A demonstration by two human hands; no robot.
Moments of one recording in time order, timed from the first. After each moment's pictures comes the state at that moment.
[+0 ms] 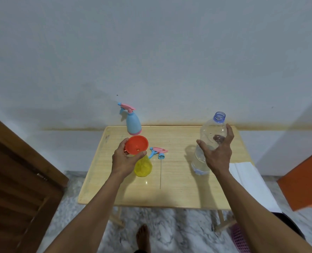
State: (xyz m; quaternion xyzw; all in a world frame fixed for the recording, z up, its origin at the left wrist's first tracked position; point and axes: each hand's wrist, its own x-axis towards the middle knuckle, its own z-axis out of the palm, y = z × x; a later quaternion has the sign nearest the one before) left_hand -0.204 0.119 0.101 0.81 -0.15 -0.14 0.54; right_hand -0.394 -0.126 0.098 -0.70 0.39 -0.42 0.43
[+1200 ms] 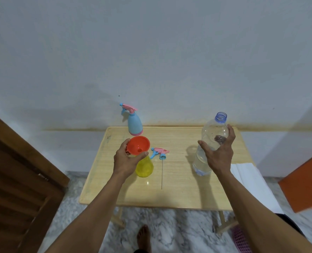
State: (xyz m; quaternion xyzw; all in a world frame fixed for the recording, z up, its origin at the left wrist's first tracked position) left_hand -0.207 0.120 0.105 0.82 -0.16 -0.14 0.54; right_hand -0.394 -0.125 0.101 -0.70 0.39 -0.42 0.43
